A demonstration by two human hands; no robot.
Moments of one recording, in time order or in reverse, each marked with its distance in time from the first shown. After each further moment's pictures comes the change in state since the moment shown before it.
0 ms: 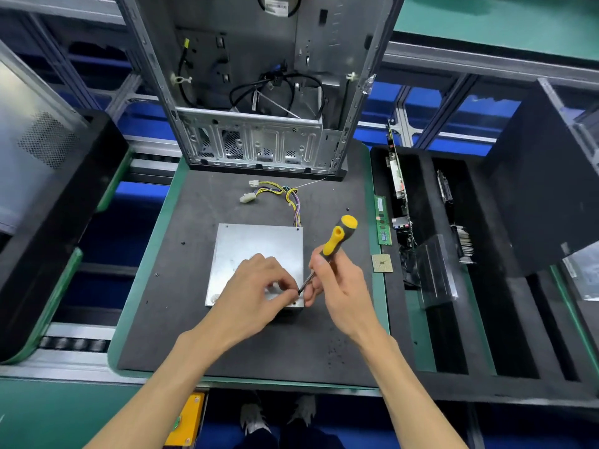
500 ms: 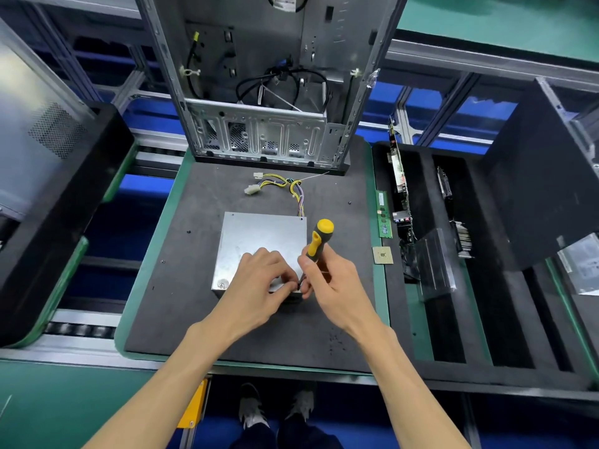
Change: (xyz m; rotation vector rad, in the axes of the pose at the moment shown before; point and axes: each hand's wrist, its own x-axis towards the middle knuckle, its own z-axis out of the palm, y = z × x) left_hand -0.011 -0.014 0.015 0.084 0.044 0.059; right_hand -0.010 0.008 0.006 -0.236 -0.101 -0.062
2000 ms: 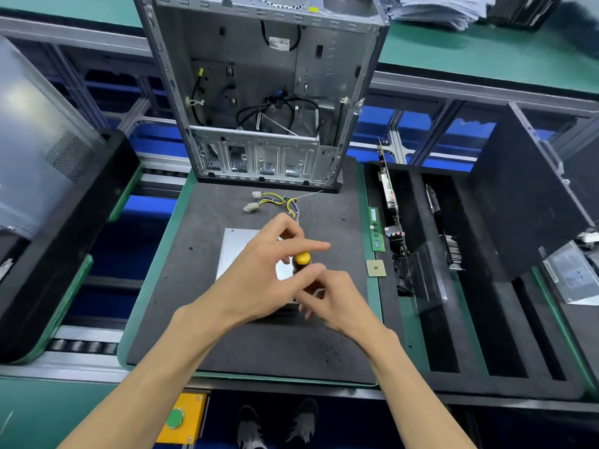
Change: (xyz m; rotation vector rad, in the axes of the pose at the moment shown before) left_hand 0.018 0.087 -0.073 -0.261 0.079 0.166; right_hand 0.002 0.010 -0.010 -0.085 -0.147 0.038
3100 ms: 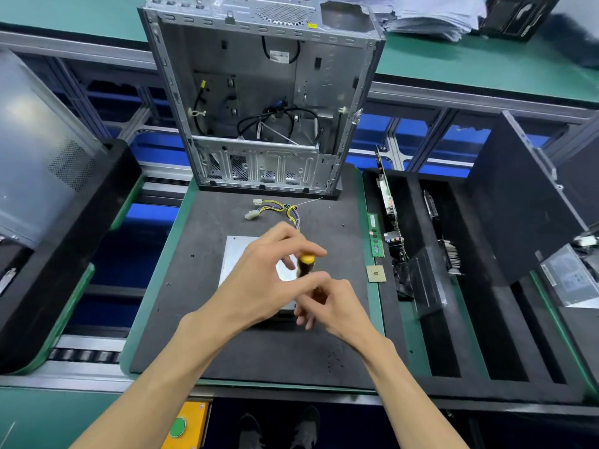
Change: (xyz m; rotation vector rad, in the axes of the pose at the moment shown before) left_hand 0.001 0.001 -0.002 -0.028 0.058 -0.016; right_hand -0.003 -0.006 0.007 0.202 0.048 0.112
